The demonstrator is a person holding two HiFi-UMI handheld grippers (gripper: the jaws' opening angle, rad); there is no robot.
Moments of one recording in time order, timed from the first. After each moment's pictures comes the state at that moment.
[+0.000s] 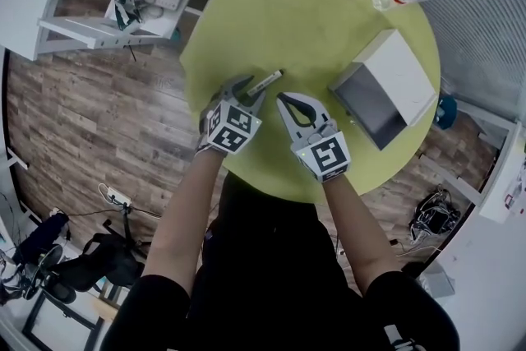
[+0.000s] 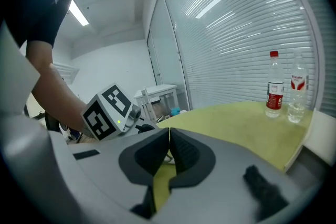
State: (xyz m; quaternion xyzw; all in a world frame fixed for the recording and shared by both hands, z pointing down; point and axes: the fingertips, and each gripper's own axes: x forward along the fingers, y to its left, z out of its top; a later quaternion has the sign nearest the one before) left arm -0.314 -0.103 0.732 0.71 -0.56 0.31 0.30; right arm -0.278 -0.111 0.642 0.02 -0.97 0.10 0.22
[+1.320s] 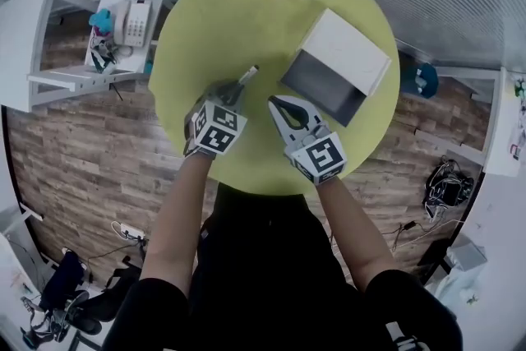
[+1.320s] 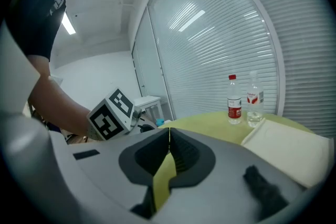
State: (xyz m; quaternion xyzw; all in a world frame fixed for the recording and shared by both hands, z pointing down) left arm -0.251 -0.152 0.674 0.73 -0.52 0.36 0.26; right arm -0.188 -0.153 0.573 0.12 -0.97 0.14 0.18
